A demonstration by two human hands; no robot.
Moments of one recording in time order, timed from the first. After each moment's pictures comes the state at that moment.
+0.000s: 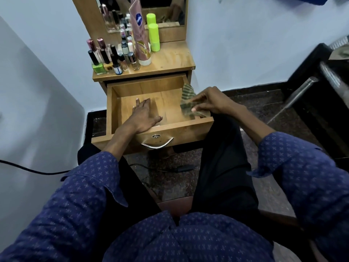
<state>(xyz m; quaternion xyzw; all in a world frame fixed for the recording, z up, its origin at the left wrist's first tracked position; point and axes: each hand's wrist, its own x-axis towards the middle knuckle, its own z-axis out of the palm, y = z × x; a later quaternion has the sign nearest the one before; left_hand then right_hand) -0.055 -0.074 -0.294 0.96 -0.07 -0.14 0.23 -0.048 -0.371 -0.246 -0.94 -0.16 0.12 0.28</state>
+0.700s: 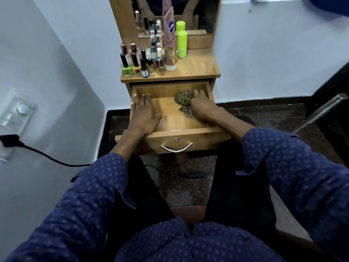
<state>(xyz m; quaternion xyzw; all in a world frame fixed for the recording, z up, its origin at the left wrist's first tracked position) -0.056 -0.020 -0.294 0.98 0.00 -0.01 0.20 -0.004 -0.259 -0.273 -0.98 -0.20 0.08 -0.01</state>
